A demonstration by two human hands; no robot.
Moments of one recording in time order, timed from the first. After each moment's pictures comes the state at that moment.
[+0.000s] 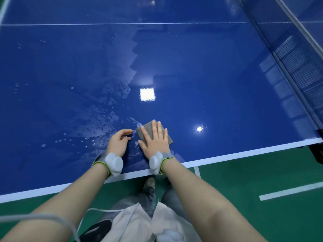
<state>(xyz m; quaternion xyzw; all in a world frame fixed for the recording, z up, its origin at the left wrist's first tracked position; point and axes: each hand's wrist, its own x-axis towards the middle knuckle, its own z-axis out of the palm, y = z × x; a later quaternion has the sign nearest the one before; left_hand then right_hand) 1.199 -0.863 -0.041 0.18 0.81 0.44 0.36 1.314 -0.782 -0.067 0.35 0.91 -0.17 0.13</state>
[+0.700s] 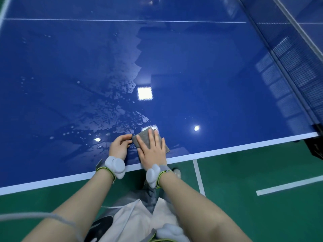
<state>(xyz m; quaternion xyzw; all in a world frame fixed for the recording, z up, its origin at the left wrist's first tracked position) 1.208 -0.906 -0.048 0.09 0.78 0.50 0.37 1.319 -0.851 -0.071 0.39 0.90 -0.15 0.08</state>
